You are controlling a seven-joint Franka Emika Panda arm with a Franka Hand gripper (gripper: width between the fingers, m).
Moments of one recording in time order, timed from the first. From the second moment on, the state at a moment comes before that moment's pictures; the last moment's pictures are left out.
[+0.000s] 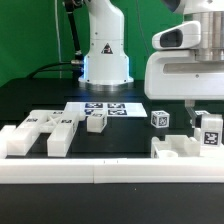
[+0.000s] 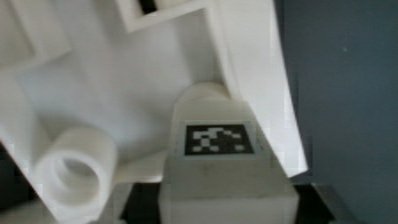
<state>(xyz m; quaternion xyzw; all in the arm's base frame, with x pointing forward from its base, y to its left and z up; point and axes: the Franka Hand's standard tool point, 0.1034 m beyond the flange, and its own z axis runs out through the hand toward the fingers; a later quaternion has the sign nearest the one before) 0.635 0.125 0.074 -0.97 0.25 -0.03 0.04</state>
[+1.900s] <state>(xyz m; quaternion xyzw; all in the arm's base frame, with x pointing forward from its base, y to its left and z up) 0.635 0.131 0.075 -0.79 0.61 -0.01 0.06</state>
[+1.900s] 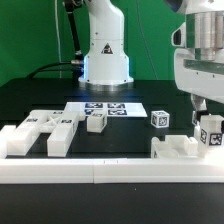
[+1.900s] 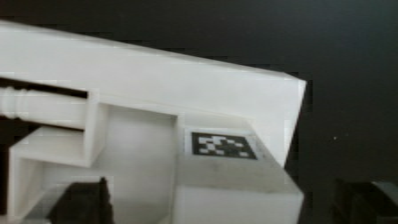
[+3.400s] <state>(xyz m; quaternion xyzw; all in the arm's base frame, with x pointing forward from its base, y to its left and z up) 0.638 0.129 0.077 -1.00 0.04 -0.05 0.03</state>
